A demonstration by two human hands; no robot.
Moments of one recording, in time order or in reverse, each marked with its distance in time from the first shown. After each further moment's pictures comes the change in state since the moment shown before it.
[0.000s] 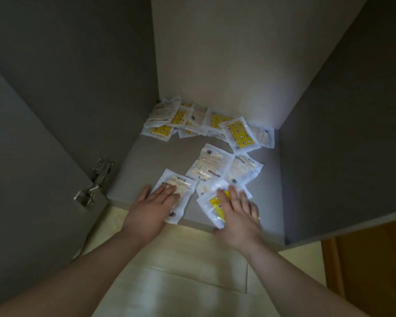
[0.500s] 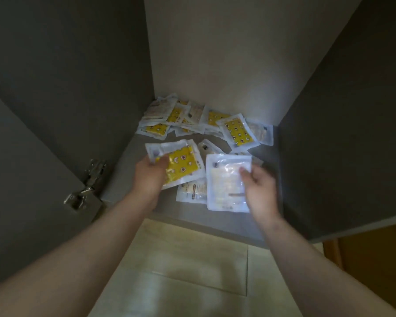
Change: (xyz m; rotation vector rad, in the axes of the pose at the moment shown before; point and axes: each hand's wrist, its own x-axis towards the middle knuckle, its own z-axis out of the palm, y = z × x) left_hand 0.076 0.017 -0.058 -1.358 0.245 -1.117; right_hand 0.025 0.004 -0.048 1.126 0.491 0.186
